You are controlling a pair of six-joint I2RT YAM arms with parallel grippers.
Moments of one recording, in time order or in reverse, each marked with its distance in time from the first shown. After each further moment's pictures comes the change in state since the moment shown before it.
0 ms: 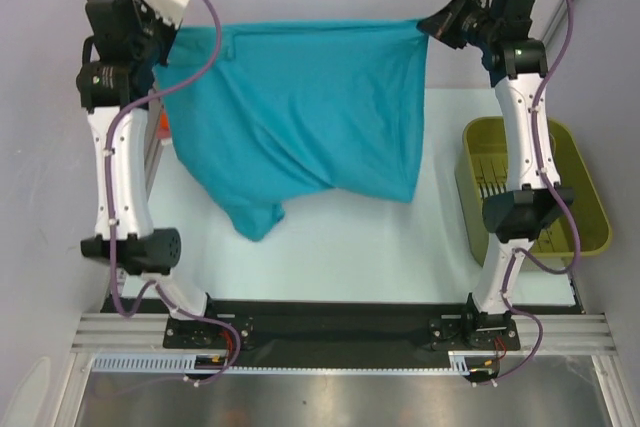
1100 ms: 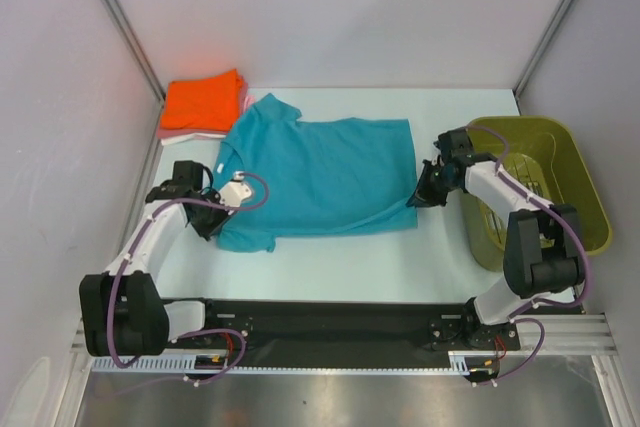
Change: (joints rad) left arm 0.007 -0.409 -1.445 0.090 0.281 0.252; right arm 0.076 -0.363 -1.361 0.077 0.096 -0.017
